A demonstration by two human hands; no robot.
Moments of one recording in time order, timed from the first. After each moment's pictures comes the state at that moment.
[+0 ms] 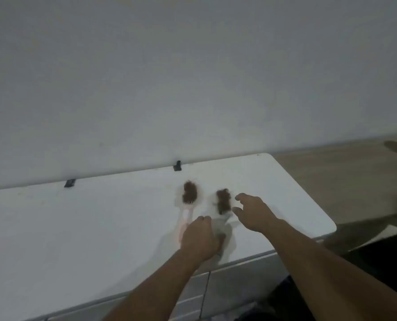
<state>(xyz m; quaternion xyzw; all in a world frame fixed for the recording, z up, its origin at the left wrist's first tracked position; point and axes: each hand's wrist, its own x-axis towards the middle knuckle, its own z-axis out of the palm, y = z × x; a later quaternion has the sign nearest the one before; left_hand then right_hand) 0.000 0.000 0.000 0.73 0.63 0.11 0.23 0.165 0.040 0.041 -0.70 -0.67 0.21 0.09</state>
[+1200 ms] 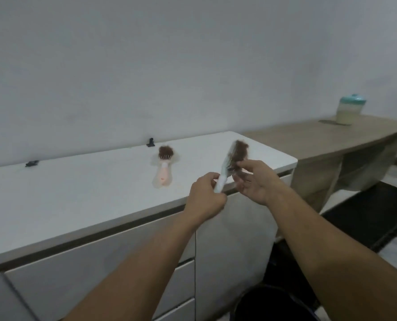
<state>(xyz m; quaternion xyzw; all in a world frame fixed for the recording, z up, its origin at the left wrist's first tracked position) 0.019 -0.092 -0.061 0.72 0.45 0.39 0.36 0.171 -0.092 -0.033 -0.51 -0.25 0.55 0.61</state>
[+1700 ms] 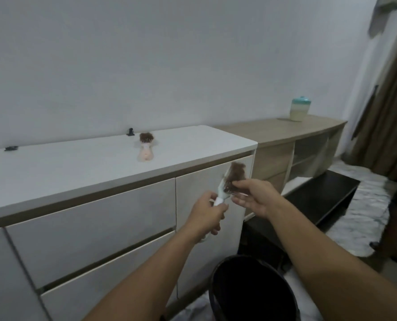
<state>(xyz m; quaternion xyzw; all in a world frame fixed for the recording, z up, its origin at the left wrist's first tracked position) 0.023 -0.207 -0.135 0.69 0.40 0.31 0.52 0.174 -0.236 -0.095 -0.56 -0.26 0.48 0.63</state>
